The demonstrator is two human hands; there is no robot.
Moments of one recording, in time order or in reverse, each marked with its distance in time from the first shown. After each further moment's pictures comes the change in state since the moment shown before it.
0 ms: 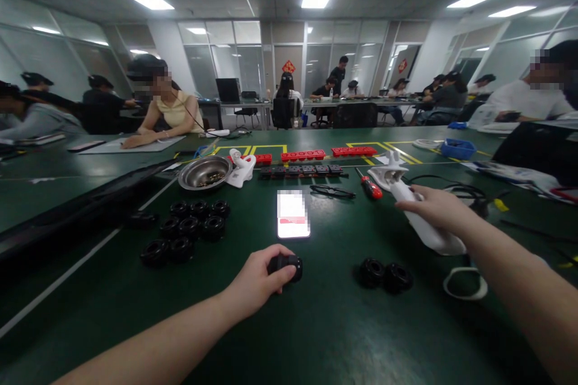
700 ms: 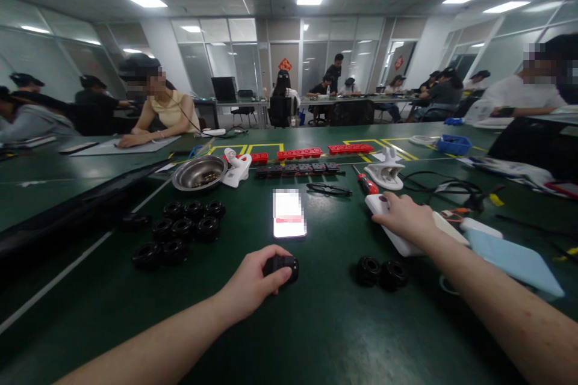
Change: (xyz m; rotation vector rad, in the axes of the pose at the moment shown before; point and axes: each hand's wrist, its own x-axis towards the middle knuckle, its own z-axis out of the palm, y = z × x) left_hand 0.001 0.000 0.000 0.042 -0.010 -0.015; right_hand -0.018 -0.037 0.033 -0.167 -0.081 -0.057
